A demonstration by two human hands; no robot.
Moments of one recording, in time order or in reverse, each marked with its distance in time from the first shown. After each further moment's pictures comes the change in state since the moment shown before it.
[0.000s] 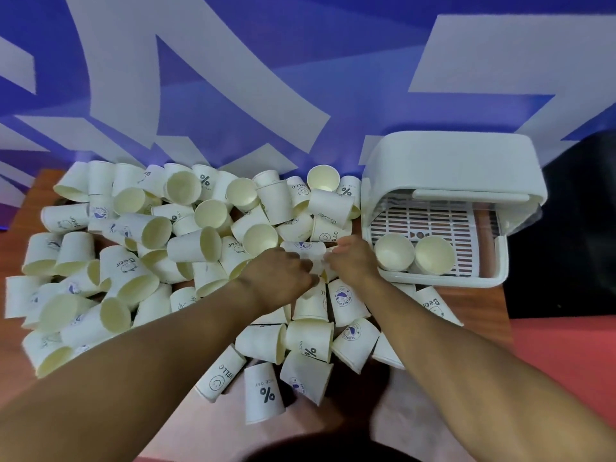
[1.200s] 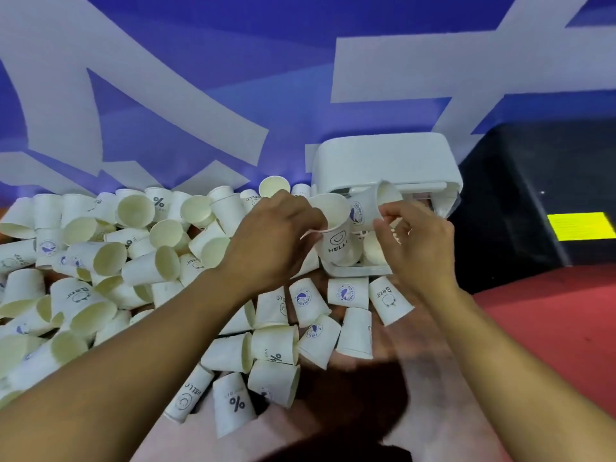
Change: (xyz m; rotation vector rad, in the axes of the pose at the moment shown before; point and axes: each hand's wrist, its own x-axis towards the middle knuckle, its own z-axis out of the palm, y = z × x) left_hand 0.026 0.028 -0.092 -0.429 0.718 -0.146; right_hand -0.091 -0.008 -0.162 -0.291 0.589 -0.841
